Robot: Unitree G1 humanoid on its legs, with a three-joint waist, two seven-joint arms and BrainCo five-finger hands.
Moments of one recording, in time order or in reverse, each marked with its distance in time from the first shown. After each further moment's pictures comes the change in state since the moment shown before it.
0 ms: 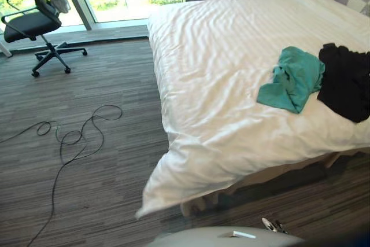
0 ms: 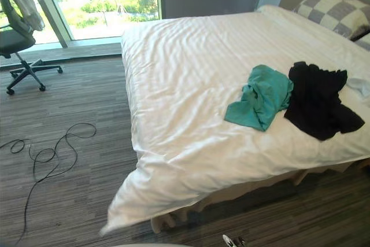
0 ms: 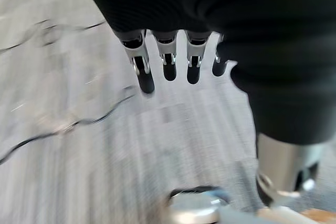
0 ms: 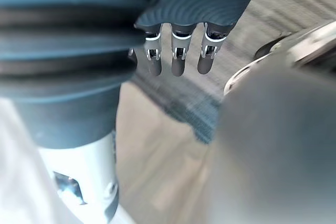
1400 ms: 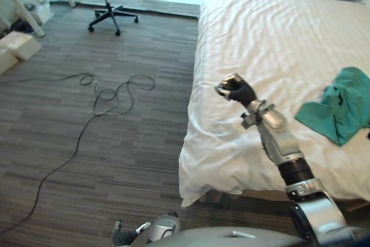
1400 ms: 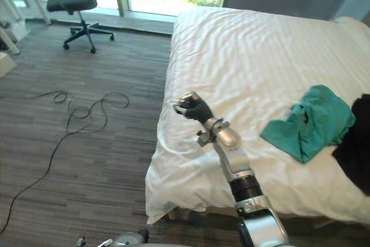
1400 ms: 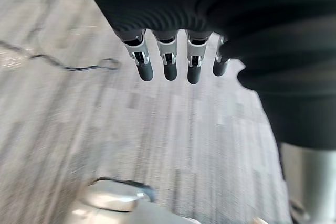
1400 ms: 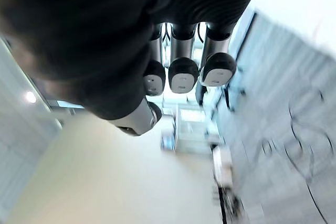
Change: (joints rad) left arm 0.024 0.048 -0.098 -0.198 -0.049 -0.388 0.079; right arm -0.757 -0.147 0.674 -0.772 0.002 0.107 0.071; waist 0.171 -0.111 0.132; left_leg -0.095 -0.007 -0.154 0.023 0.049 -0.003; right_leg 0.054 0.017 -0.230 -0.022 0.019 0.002
